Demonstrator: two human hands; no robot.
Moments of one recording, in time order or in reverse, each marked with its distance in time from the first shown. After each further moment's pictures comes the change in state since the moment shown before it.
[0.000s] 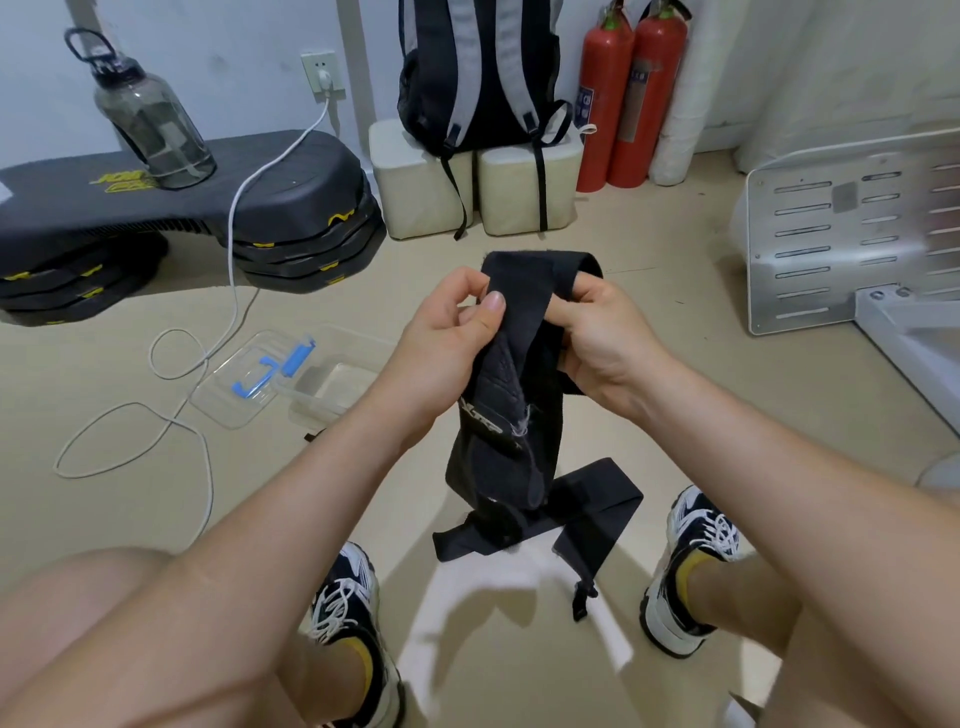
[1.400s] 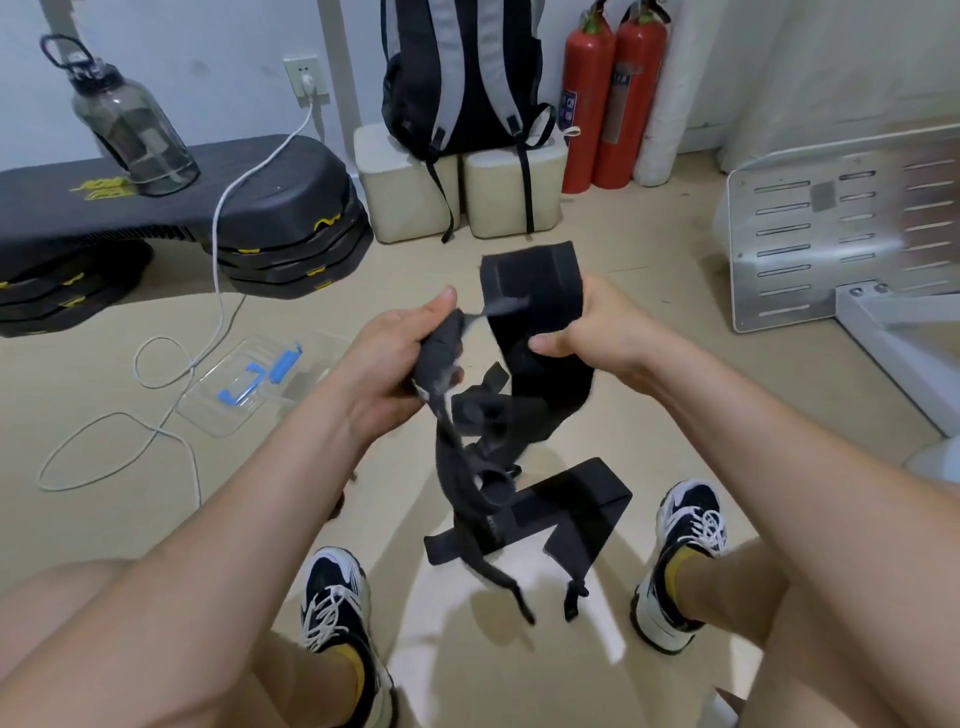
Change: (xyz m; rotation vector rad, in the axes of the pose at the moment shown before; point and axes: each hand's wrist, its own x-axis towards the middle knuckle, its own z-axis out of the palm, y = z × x) left_hand 0.010 0.007 -0.013 -0.458 0.019 -0.364; right_hand 0.007 -0.015 -0.032 -0.633 -0.072 0.009
